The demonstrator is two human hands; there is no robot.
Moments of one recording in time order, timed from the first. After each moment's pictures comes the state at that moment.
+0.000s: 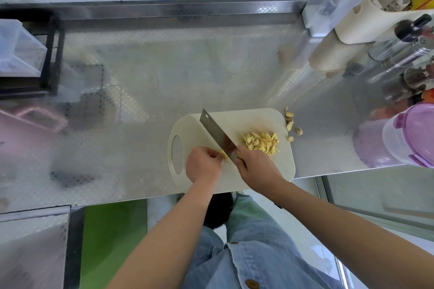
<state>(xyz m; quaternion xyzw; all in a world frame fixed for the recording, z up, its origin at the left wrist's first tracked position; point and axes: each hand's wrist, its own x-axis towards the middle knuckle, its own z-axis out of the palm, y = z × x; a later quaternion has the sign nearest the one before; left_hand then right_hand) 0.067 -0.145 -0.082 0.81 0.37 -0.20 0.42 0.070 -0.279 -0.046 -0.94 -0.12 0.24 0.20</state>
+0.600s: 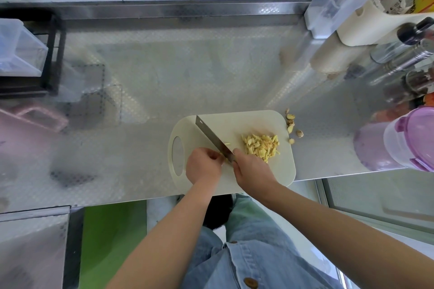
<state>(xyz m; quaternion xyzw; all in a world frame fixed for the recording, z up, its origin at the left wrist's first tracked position) 0.068 -0.144 -0.081 0.81 0.36 -0.20 0.42 0.067 -0.269 -0.052 -0.95 -0.13 0.26 0.15</state>
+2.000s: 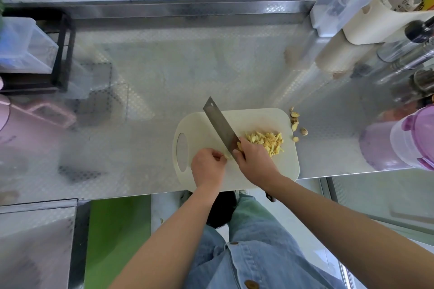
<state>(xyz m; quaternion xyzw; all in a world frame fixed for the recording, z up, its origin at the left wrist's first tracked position) 0.053 -0.145 -0.082 0.85 0.30 -0.14 0.41 0.079 -0.265 -0.049 -0.94 -0.08 0.23 0.25</state>
